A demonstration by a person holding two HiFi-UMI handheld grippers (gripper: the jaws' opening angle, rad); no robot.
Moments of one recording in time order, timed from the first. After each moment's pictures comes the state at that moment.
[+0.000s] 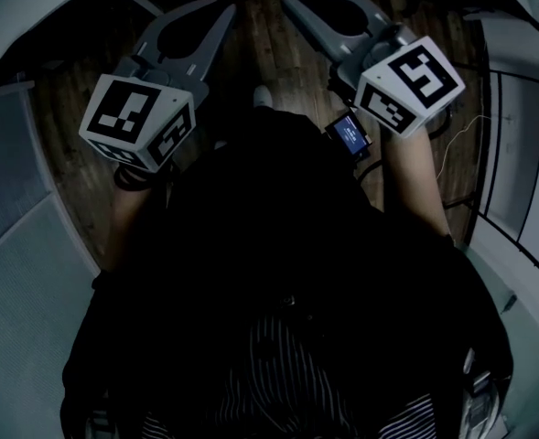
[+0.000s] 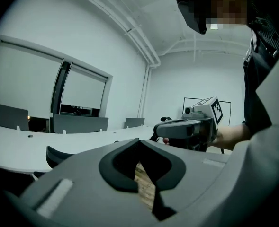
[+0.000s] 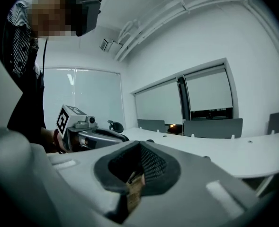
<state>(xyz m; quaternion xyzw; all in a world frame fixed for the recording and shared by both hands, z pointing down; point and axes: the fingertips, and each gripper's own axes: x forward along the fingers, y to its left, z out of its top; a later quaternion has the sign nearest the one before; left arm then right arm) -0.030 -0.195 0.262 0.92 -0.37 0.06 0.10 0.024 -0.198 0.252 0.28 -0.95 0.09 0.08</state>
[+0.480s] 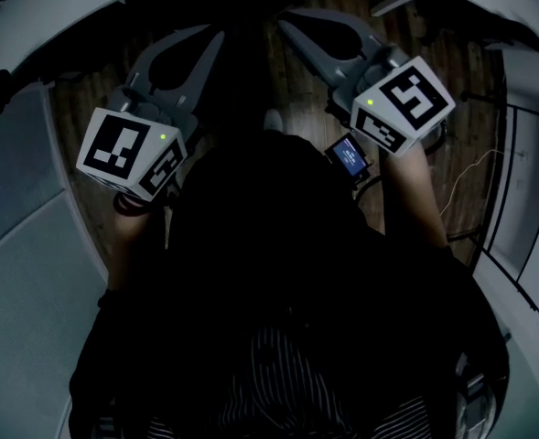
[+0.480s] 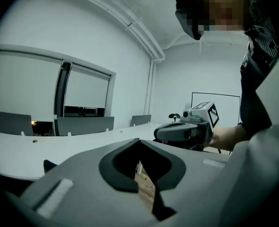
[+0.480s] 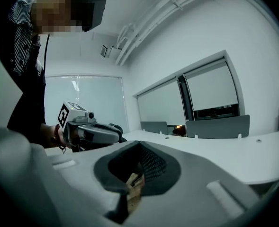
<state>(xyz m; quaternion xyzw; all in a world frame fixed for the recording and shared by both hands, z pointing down) -0.012 -0.260 0.255 0.90 -0.41 0.09 0.09 0.053 -0.272 0.262 0.24 -0.96 0.10 0.06</state>
